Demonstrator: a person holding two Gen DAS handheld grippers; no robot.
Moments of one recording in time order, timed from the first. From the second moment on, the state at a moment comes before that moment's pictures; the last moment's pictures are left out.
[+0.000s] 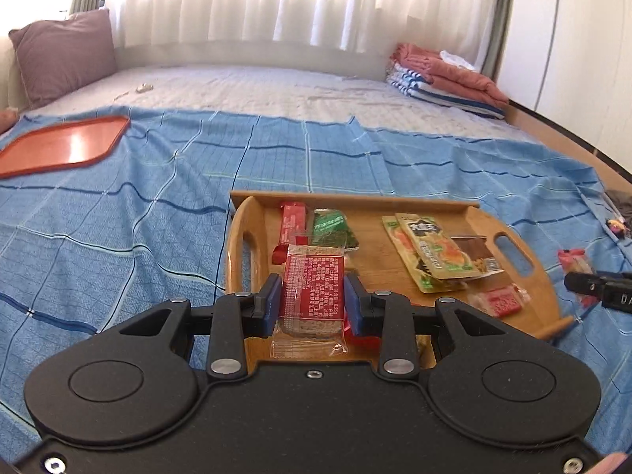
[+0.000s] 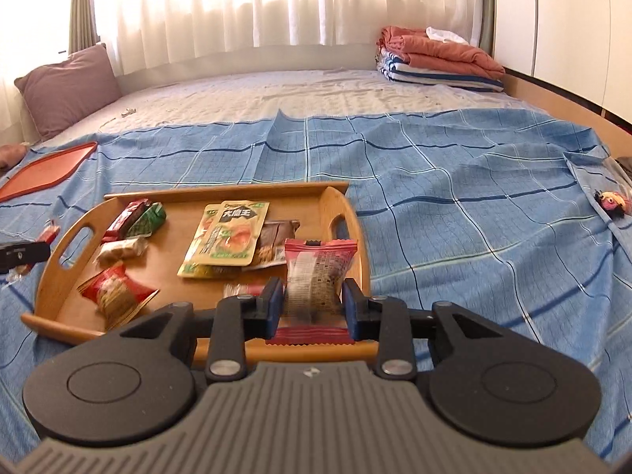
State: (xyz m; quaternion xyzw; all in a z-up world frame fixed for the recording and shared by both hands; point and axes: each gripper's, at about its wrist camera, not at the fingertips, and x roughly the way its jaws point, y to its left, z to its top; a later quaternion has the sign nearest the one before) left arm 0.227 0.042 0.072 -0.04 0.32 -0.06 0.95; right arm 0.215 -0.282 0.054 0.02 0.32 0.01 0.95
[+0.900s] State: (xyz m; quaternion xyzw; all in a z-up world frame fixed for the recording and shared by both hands) left arm 0.276 0.031 0.014 -0.01 0.36 -0.05 0.93; right arm 0.320 -0.284 0.000 0.05 0.37 0.04 0.93
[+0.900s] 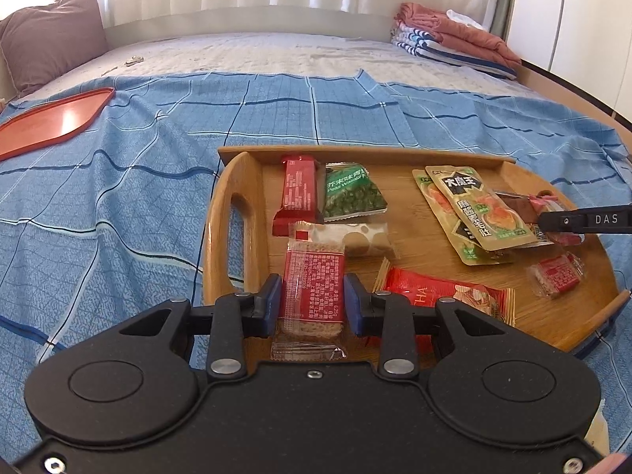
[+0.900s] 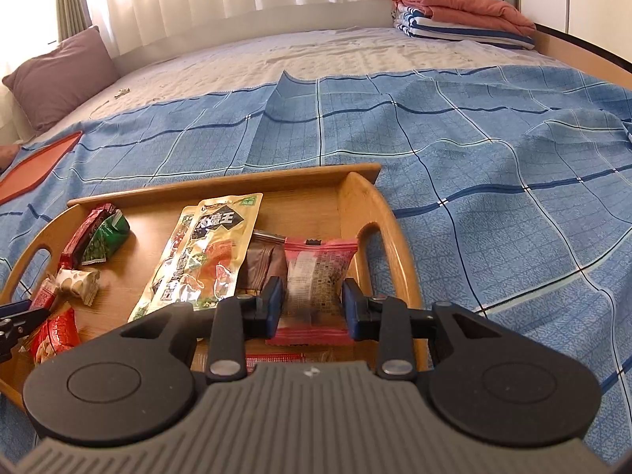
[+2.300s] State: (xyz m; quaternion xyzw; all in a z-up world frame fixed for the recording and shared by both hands) left arm 0.129 0.032 0.059 -0.01 0.31 -0.09 0.95; right arm 0.154 -0.241 0.044 0.02 0.31 0.12 0.94
